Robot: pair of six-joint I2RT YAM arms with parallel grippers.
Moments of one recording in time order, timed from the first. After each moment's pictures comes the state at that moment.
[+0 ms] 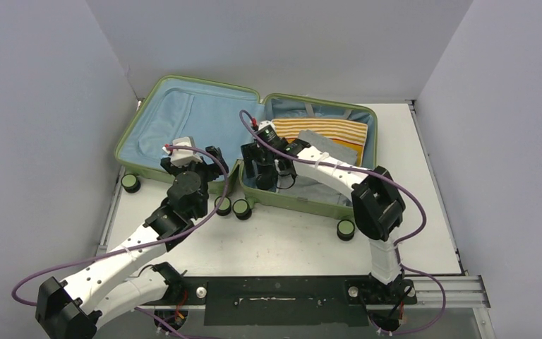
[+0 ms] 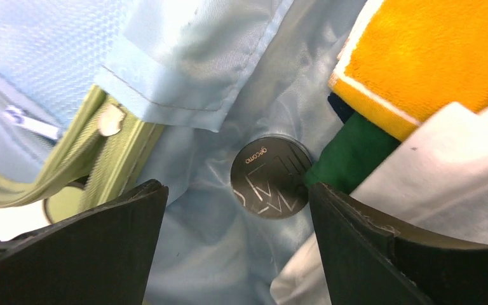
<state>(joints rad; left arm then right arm) -0.72 0.88 0.67 0.19 -0.83 -0.31 0.78 1.99 1.60 -0.49 0.09 0.40</state>
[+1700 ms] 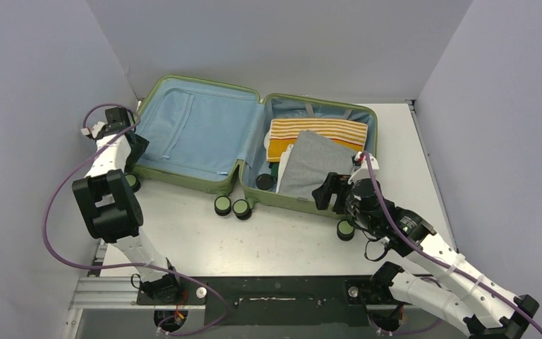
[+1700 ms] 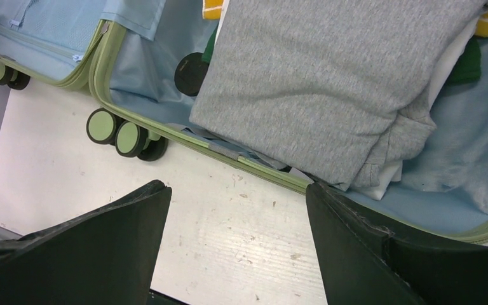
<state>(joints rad) 0.30 1.80 1.42 -0.64 -0.33 -0.83 0.75 0.76 0.79 -0.54 0.27 0.62</state>
